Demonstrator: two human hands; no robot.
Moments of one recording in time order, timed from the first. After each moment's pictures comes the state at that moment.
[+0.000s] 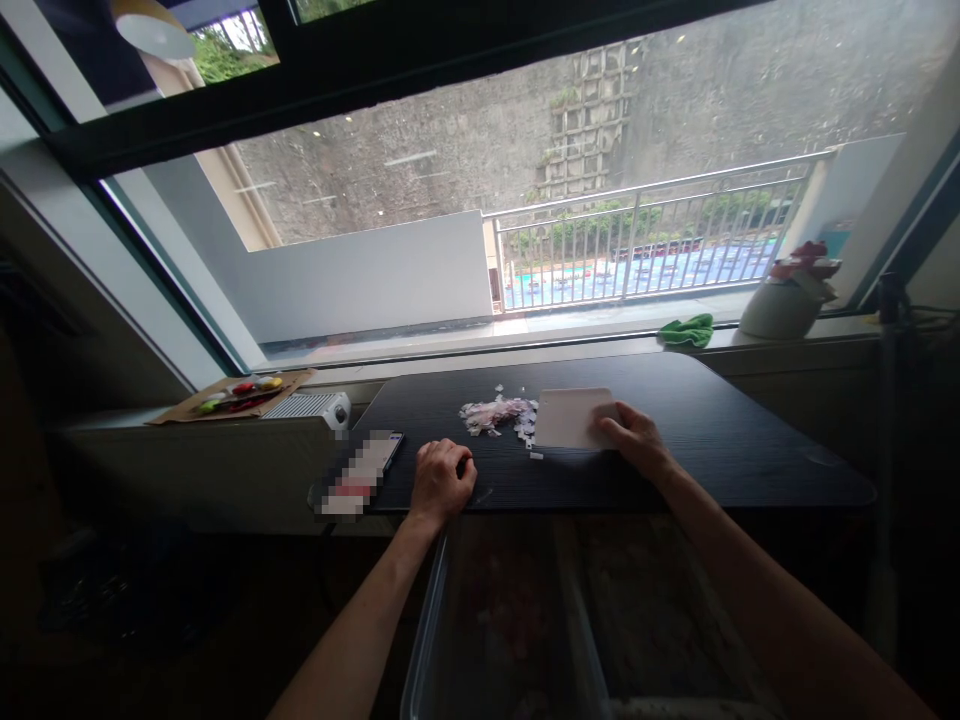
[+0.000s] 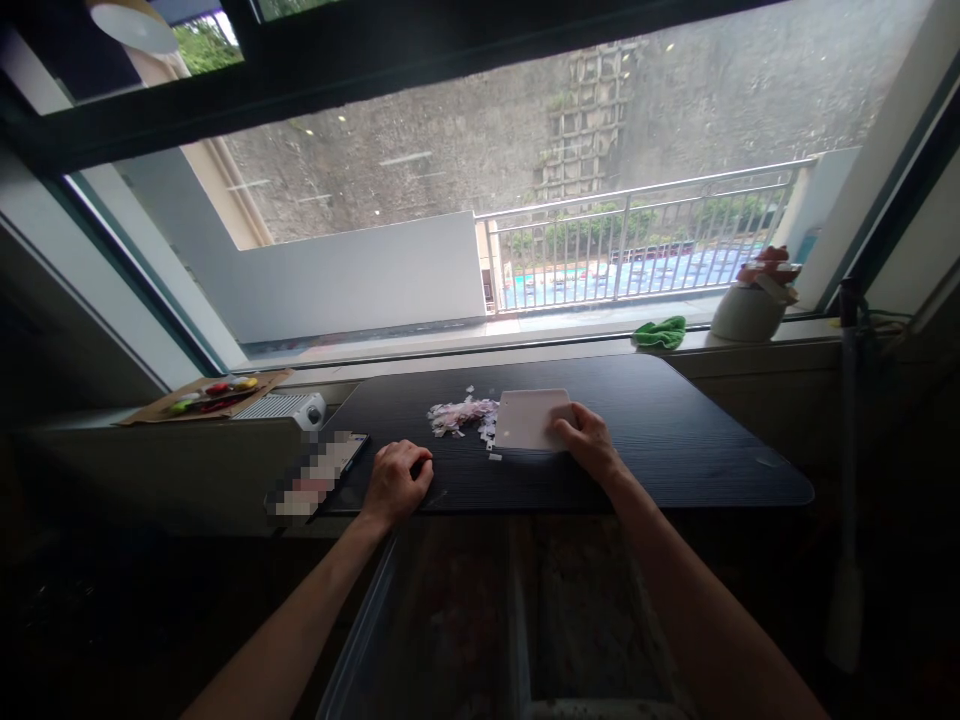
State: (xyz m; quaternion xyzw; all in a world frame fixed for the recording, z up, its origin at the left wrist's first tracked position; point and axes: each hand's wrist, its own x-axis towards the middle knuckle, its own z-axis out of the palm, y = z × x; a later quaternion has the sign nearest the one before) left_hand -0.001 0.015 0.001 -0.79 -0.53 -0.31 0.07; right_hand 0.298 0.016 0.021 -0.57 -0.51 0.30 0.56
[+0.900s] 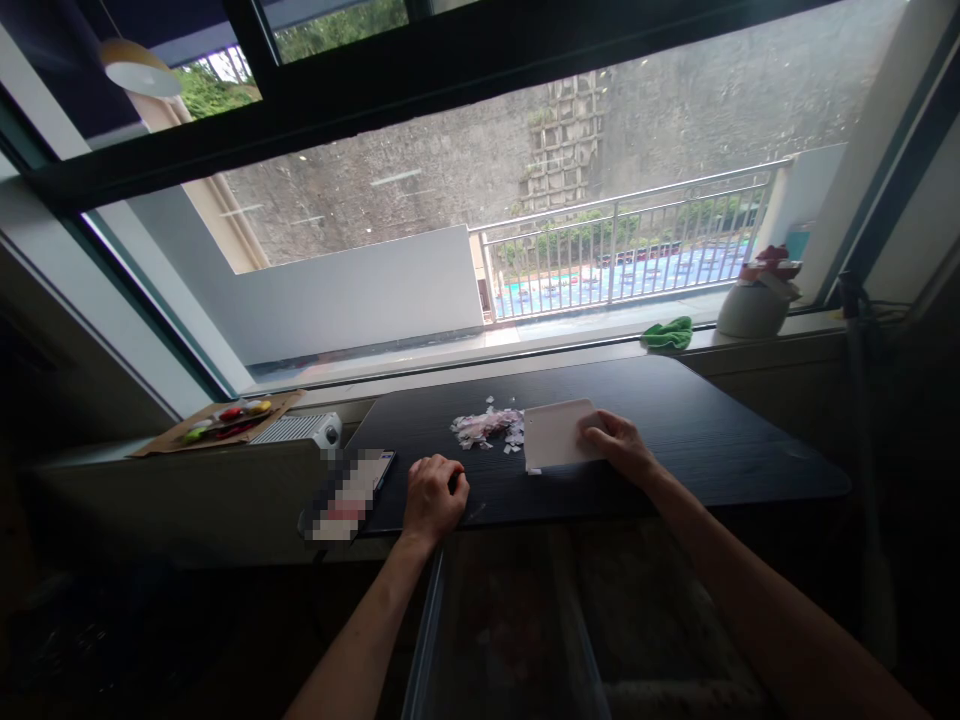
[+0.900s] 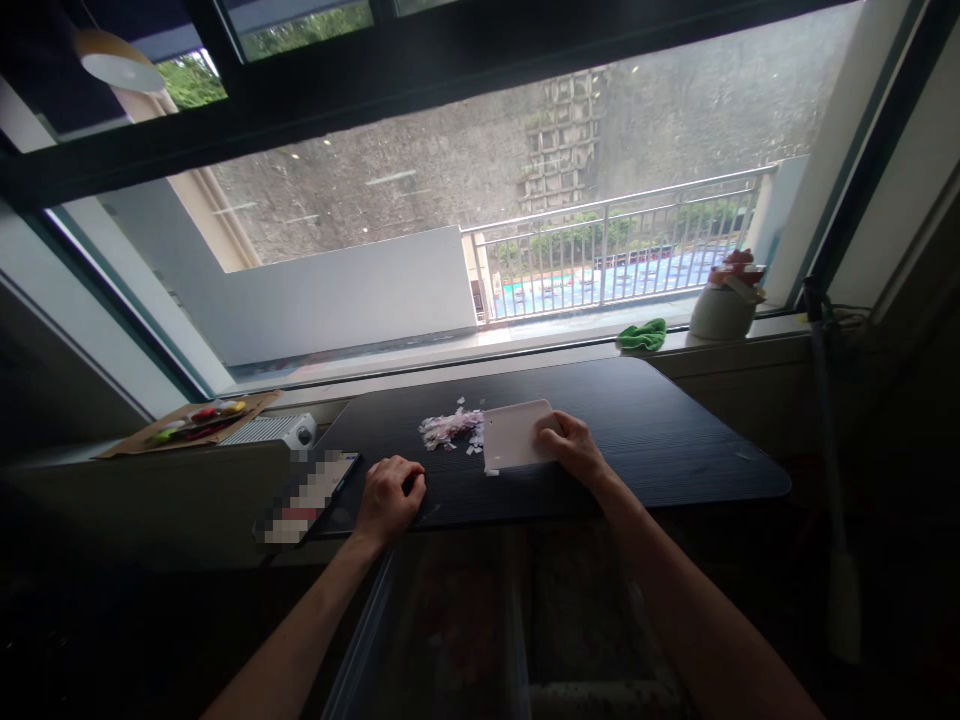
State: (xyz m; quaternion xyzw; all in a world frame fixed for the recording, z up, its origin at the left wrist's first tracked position) left_hand -0.003 0.017 -0.001 -0.79 -0.52 -0.32 0.08; right_hand 0.293 0.013 0.024 -0.53 -0.52 0.35 0.58
